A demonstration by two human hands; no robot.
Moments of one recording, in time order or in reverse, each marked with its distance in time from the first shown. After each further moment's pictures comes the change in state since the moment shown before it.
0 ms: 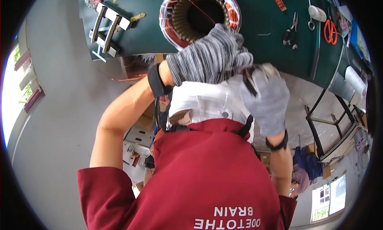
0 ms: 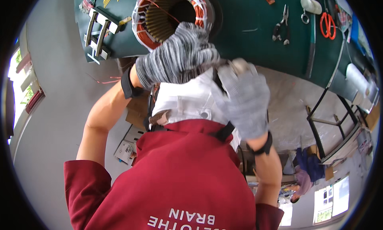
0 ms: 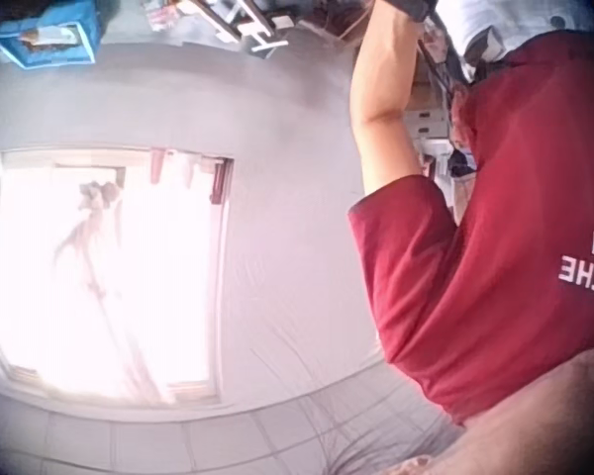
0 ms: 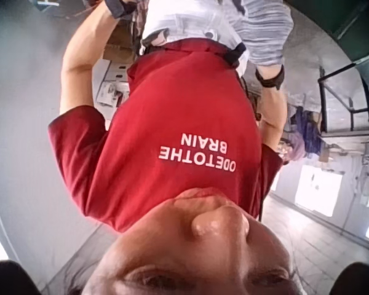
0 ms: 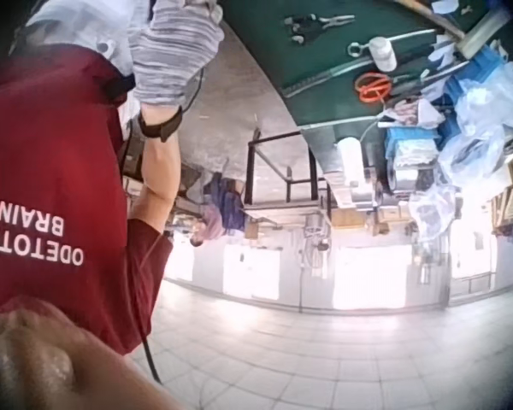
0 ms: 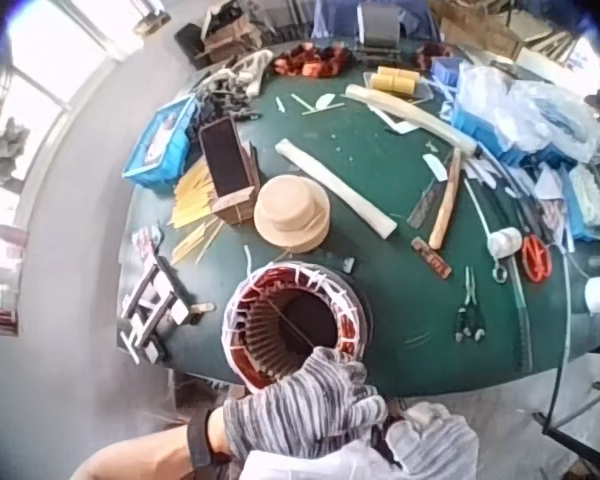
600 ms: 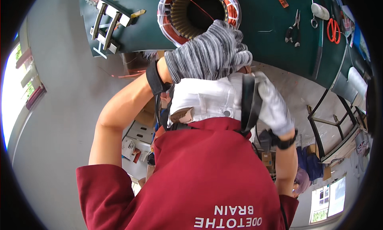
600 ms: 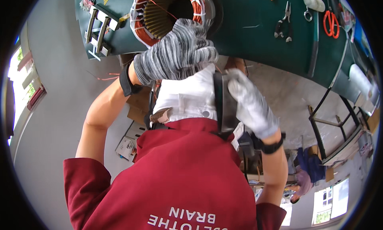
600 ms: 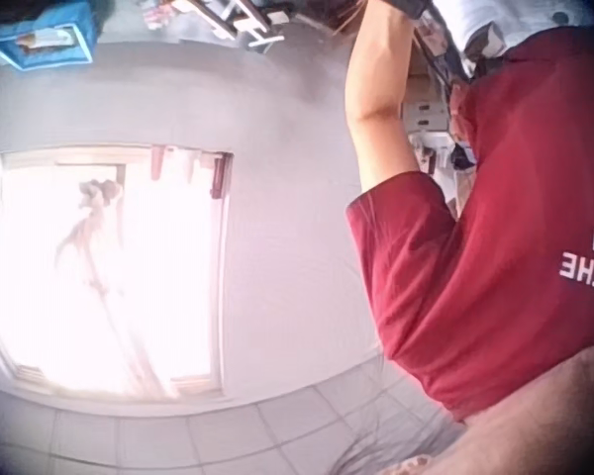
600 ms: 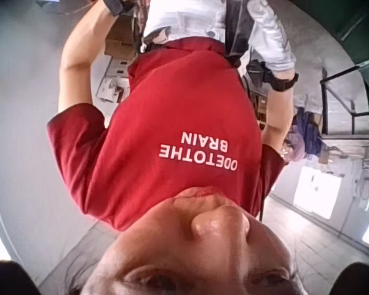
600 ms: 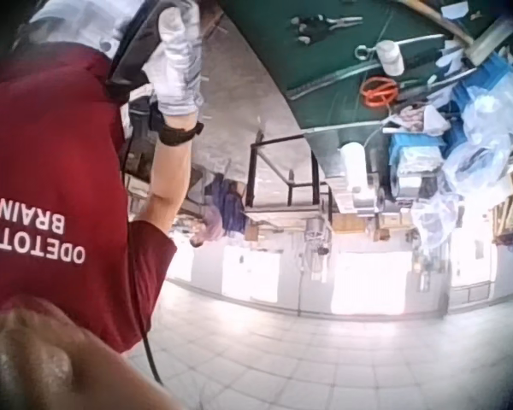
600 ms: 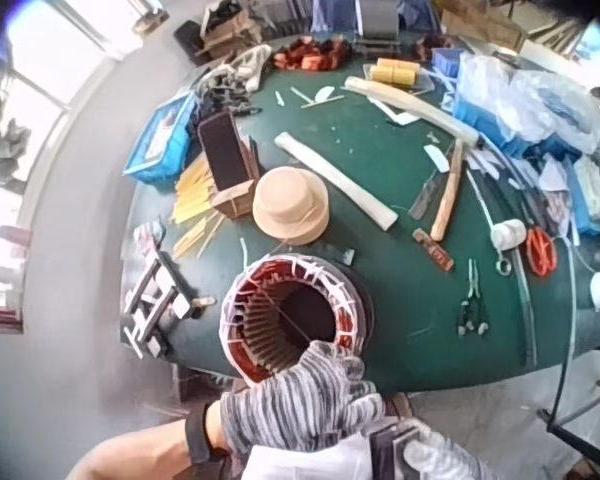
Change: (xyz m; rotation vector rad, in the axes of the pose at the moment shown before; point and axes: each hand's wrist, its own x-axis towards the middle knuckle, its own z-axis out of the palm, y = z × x) left_hand 0.001 0.006 0.001 0.087 0.032 -0.016; right_hand -0.037 0.024 -0.006 1.644 -0.470 1.110
